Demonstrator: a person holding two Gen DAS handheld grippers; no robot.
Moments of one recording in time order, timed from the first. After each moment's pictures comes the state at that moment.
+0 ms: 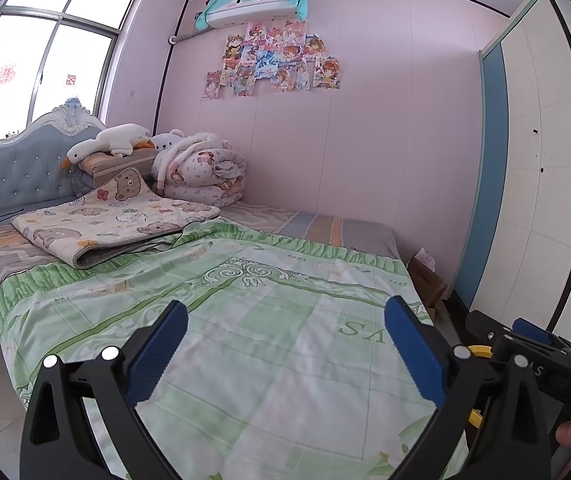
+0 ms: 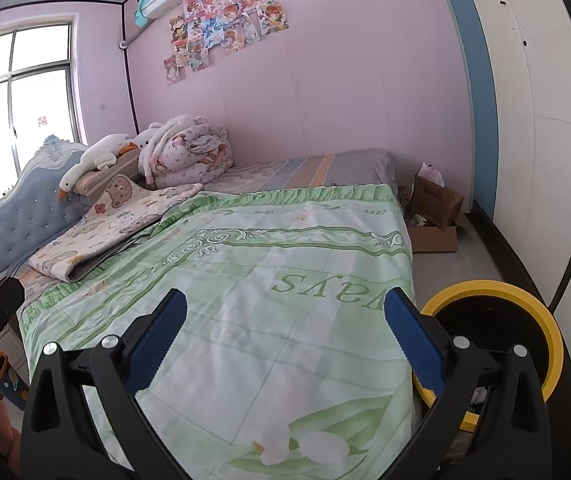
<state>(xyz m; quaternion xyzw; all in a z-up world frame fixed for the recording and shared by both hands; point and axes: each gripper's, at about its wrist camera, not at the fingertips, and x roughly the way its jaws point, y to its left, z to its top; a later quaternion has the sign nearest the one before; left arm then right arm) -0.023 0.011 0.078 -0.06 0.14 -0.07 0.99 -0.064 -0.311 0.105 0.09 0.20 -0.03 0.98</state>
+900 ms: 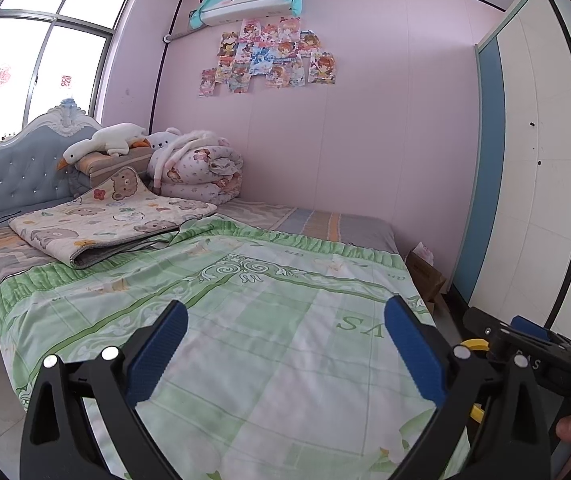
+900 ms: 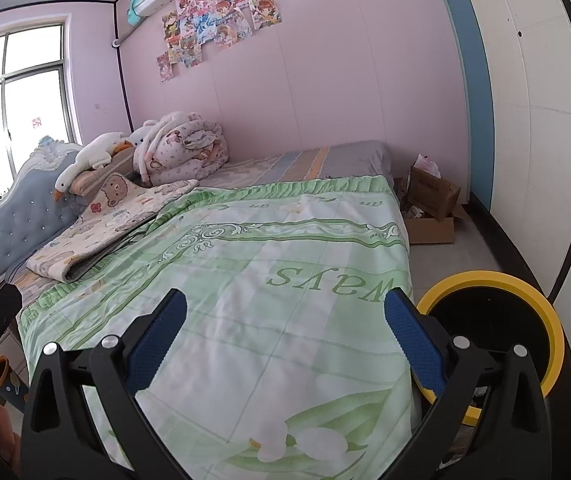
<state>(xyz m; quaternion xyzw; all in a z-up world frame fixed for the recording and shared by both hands) -0.022 0.012 0.072 -0.05 0.14 -0.08 0.99 -0.059 -0.314 0.096 0.10 0.21 -0.03 0.97</state>
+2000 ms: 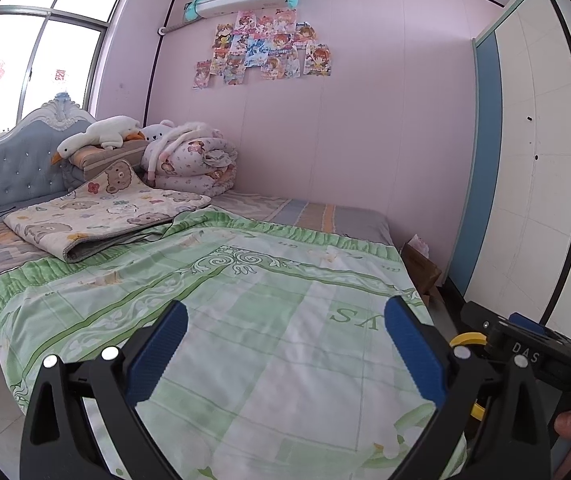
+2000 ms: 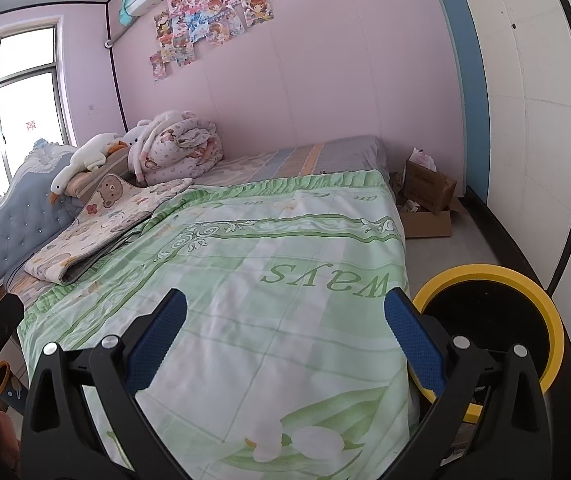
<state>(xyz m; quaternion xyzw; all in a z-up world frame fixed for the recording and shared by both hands) -0.021 0.016 0.067 -0.05 0.15 -0.09 0.98 -0.060 -0.317 0.088 0.11 0.22 -0.04 0.97</state>
